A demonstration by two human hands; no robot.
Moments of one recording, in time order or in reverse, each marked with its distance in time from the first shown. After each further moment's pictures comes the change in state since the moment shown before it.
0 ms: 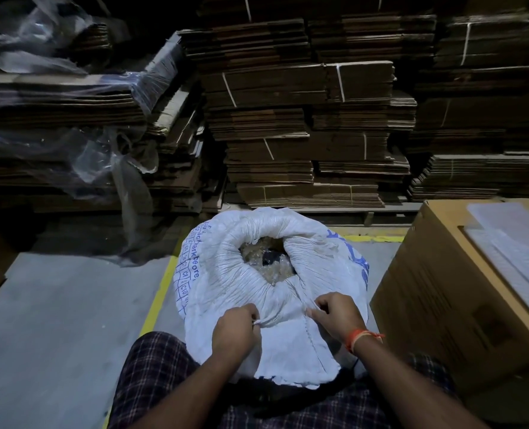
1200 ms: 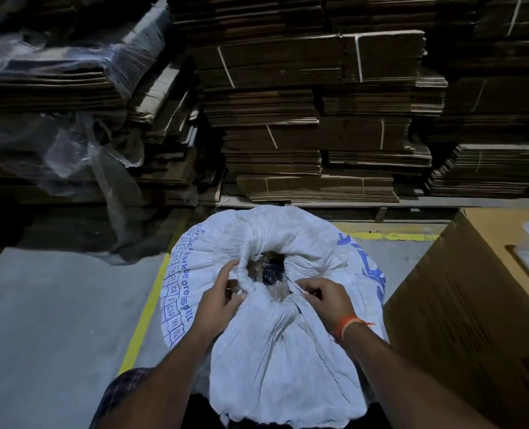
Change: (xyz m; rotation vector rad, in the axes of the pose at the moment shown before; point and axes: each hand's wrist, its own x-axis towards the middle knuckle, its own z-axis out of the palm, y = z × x) left_hand 0.133 -0.045 -0.004 -0.568 0.056 0.116; right_hand 0.112 0.000 0.019 0.271 0.039 -0.049
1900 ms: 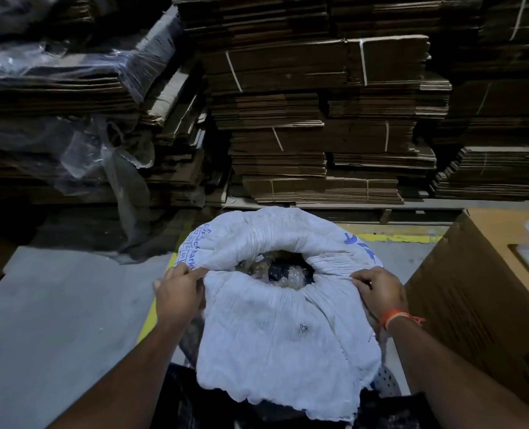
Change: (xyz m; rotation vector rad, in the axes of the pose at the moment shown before) left_hand 0.001 -0.020 -0.069 0.830 0.411 0.021; right_hand 0.002 0.035 -0.077 -0.387 0.264 0.041
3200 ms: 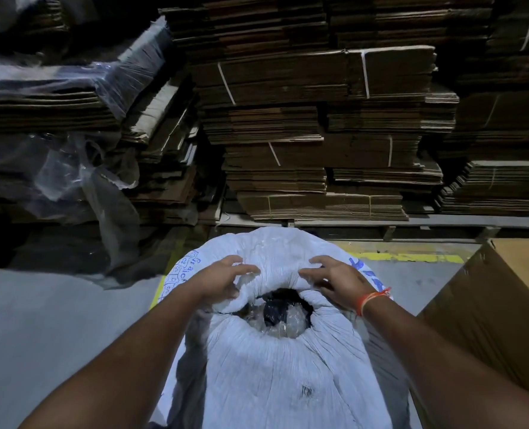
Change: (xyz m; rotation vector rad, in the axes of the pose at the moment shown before) left_hand 0.145 0.072 0.036 -0.144 -0.757 0.462; right_hand 0.112 -0.067 0.023 -0.075 -0.332 -0.546
